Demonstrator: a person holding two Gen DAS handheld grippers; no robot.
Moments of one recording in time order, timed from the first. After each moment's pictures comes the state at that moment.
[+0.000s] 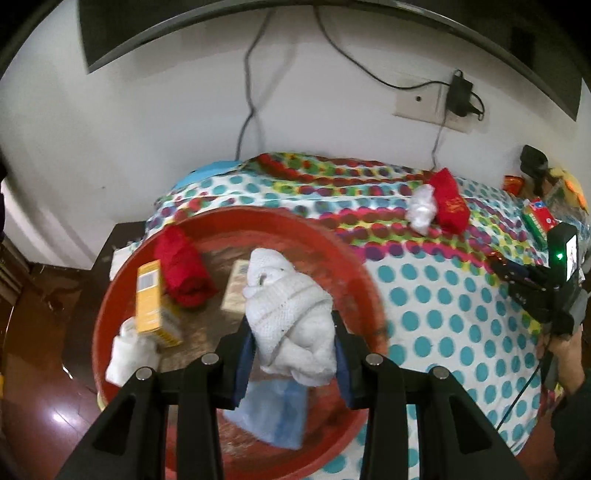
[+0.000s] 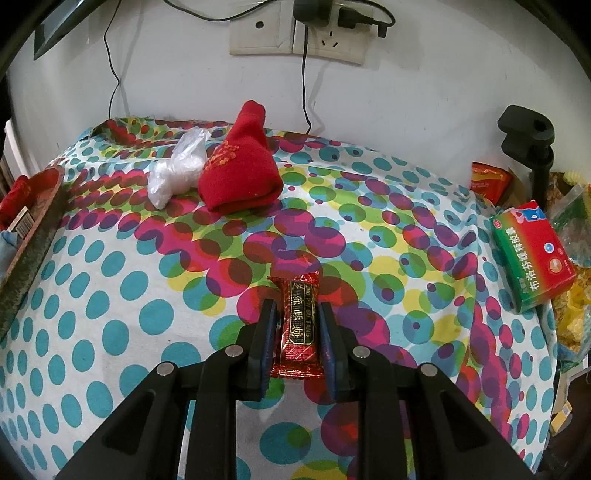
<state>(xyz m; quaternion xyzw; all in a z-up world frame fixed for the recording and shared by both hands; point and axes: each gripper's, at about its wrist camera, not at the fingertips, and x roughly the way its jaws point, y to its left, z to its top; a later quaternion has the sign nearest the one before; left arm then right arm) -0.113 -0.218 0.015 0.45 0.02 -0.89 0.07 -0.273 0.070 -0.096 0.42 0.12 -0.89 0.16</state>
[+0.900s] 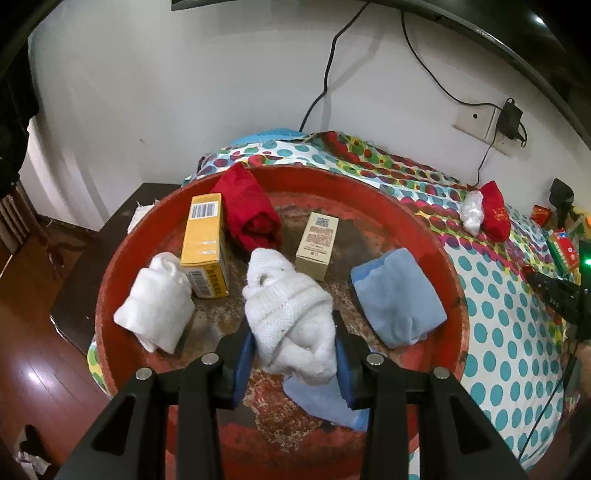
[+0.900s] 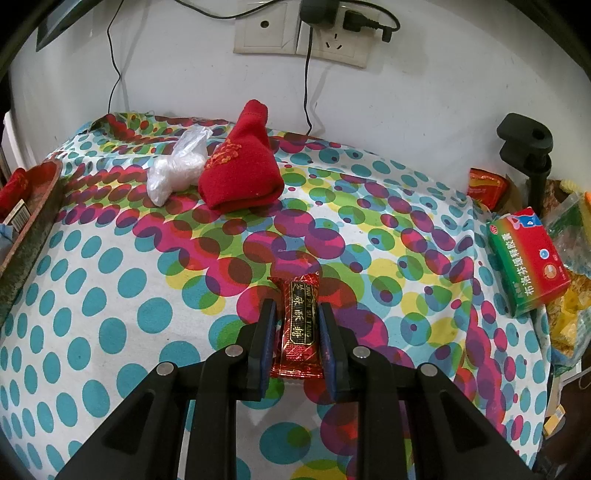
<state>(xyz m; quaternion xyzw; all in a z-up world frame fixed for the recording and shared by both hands) -0.073 -0.281 -0.037 0.42 0.08 -0.90 0.12 -0.275 0.074 -0.094 0.41 0.14 -0.89 0.15</state>
